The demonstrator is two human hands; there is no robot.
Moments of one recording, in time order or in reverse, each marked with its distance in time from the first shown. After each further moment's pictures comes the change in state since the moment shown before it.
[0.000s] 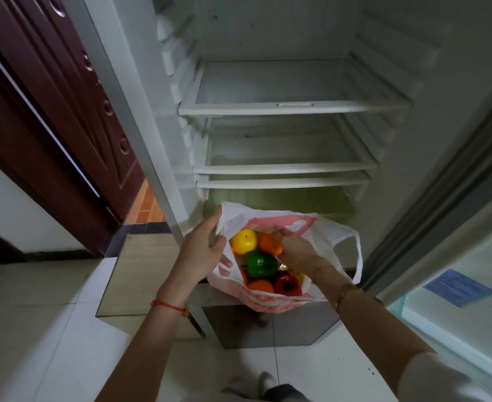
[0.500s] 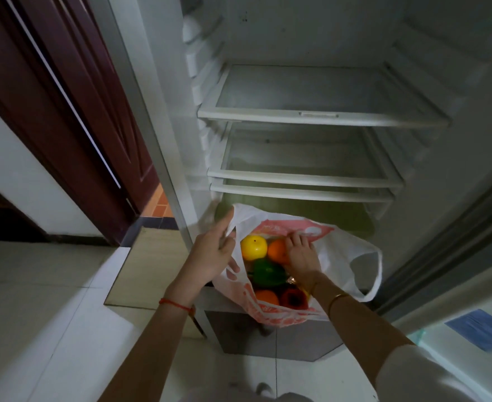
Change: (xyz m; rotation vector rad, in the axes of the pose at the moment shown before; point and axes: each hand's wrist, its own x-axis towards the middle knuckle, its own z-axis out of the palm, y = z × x) left_hand 0.013 0.001 0.008 -0.069 0.015 -0.022; right_hand 0.031 0.012 0.028 -0.155 0.127 0.059
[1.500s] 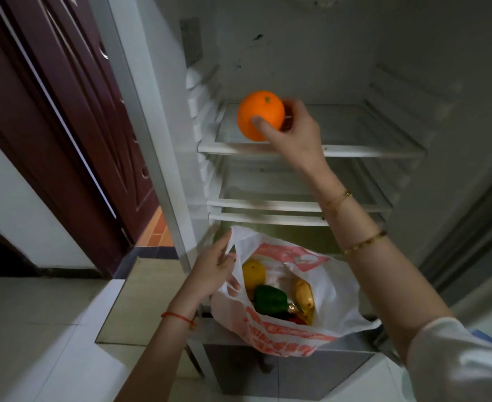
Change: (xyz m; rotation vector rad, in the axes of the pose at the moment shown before) left_hand 0.021 0.004 -0.008 -0.100 -0.056 -0.032; right_hand 0.024 -0.060 -0.320 1.013 0.695 -0.133
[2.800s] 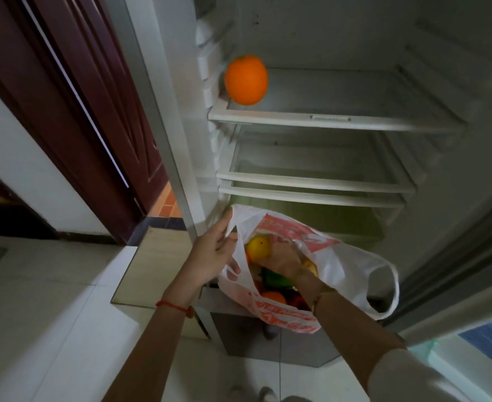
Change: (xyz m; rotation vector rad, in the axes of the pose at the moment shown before) left_hand -0.023 -0.008 -0.004 -0.037 0.080 0.017; right_hand -0.182 0.215 0.093 -0.483 -0.680 0.437
